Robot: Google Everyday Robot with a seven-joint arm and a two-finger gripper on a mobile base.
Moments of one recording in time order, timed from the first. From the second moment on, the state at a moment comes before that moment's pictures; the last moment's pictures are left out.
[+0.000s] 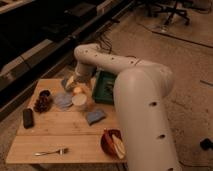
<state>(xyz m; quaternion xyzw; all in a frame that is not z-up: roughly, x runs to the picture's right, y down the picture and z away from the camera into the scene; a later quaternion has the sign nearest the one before) -0.155 -0.007 0.842 -0.36 0.11 0.63 0.67</state>
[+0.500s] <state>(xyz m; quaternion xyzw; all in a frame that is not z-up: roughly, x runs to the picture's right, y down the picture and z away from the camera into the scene) -0.151 -0.019 0.811 -0.35 0.13 0.67 0.64</state>
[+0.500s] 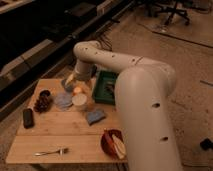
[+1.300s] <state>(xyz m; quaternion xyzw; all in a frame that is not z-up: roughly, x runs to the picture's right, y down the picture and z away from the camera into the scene) -0.143 0.000 0.778 -0.35 0.16 0.69 0.61</state>
